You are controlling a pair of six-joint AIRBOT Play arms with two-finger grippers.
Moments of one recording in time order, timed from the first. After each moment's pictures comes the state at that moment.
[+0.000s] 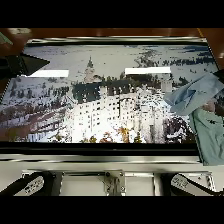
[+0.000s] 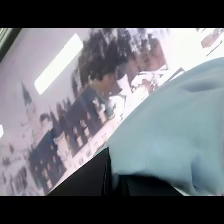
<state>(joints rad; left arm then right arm) 0.21 -1.11 1.37 0.34 -1.29 -1.01 -0.65 -1.29 1.55 -0.84 1.33 1.59</state>
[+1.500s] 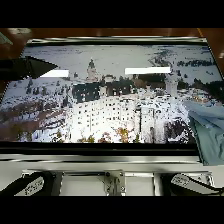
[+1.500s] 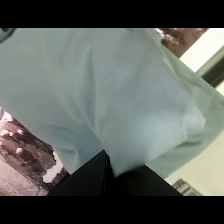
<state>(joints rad) 0.14 -1.11 1.37 0.34 -1.31 -1.01 -0.78 -1.34 1.55 -1.62 1.59 1.62</state>
